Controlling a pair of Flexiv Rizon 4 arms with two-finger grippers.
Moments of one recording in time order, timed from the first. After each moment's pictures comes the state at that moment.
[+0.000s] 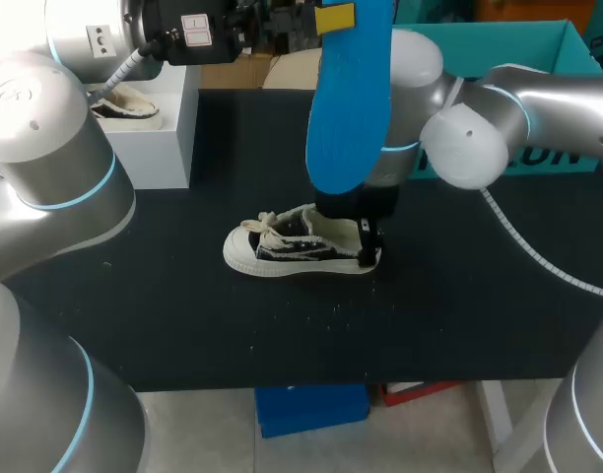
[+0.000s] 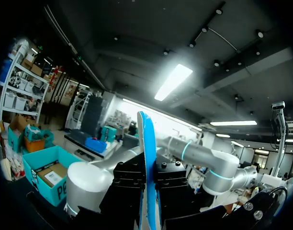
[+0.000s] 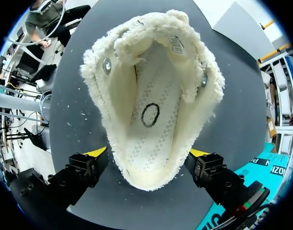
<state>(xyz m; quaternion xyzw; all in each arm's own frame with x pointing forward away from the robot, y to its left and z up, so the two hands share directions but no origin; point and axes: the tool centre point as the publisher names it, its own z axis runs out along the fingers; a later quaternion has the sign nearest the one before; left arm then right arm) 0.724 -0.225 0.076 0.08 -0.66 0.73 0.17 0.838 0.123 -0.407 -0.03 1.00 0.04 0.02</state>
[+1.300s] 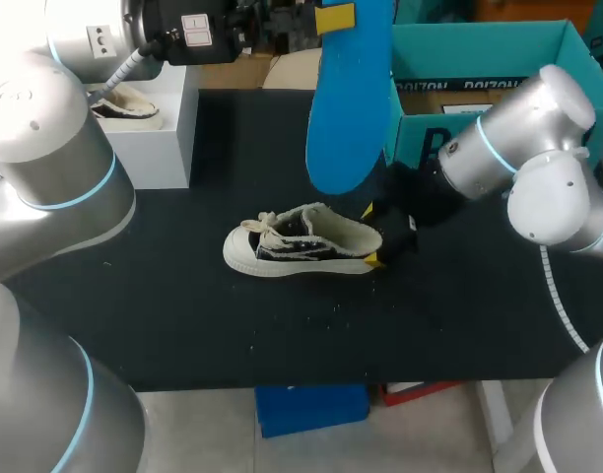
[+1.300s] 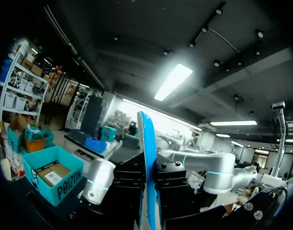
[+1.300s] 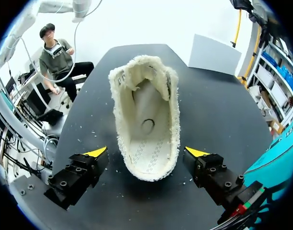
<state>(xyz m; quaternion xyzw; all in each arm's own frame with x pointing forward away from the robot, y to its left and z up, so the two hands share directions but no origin) 0.724 -0.225 0.076 0.08 -0.66 0.73 0.17 0.836 0.111 -0.403 0.03 0.94 0.34 -0.01</state>
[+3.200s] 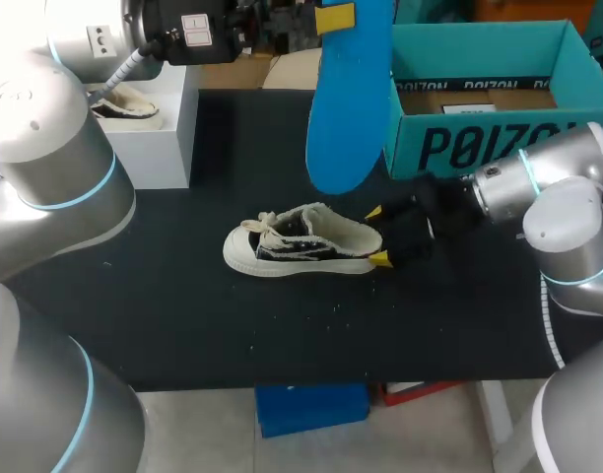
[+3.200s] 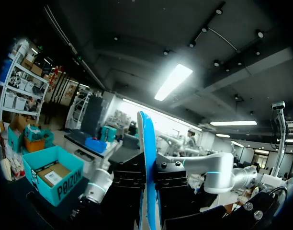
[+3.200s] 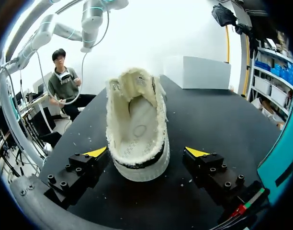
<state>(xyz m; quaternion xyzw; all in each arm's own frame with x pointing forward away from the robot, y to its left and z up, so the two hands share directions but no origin) 0.724 -0.225 0.076 0.08 -0.66 0.73 0.17 0.852 0.105 -0.423 0.04 0.86 0.51 -0.04</state>
